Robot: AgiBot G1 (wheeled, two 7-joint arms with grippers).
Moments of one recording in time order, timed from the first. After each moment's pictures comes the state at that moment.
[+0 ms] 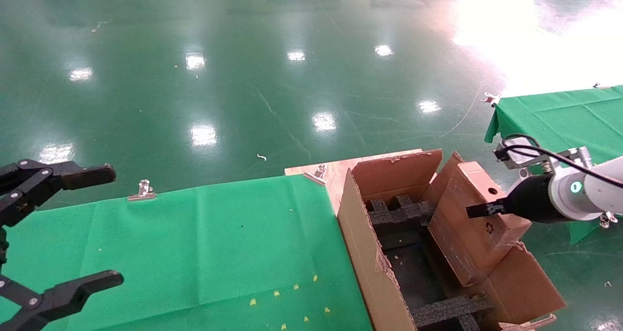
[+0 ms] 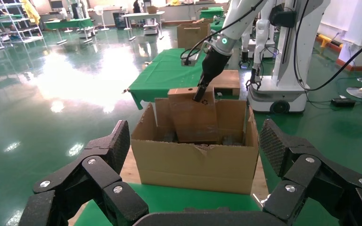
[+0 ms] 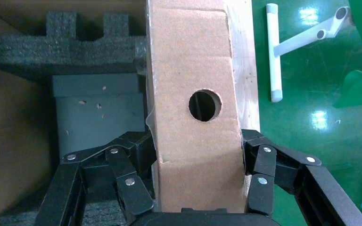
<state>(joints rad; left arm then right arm) -1.09 0.59 0.34 -1.26 0.68 1.47 -0.15 2.08 -0.38 -1.94 1.36 -1.86 -0.88 1.91</state>
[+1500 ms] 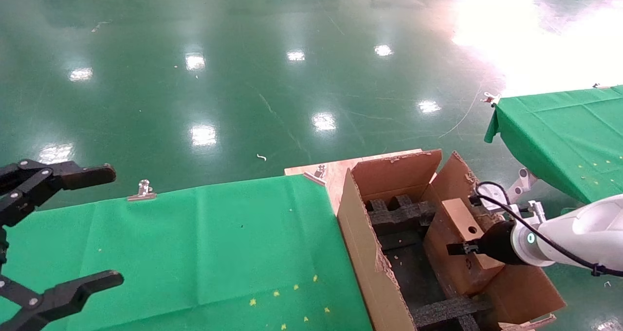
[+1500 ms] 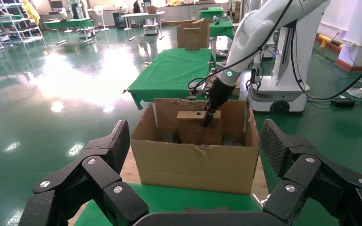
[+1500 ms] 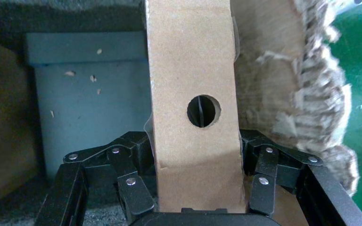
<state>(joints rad) -1.09 0.59 0.34 -1.26 0.68 1.47 -0.15 1.80 -0.46 -2.01 1.33 -2.01 -0.64 2.18</state>
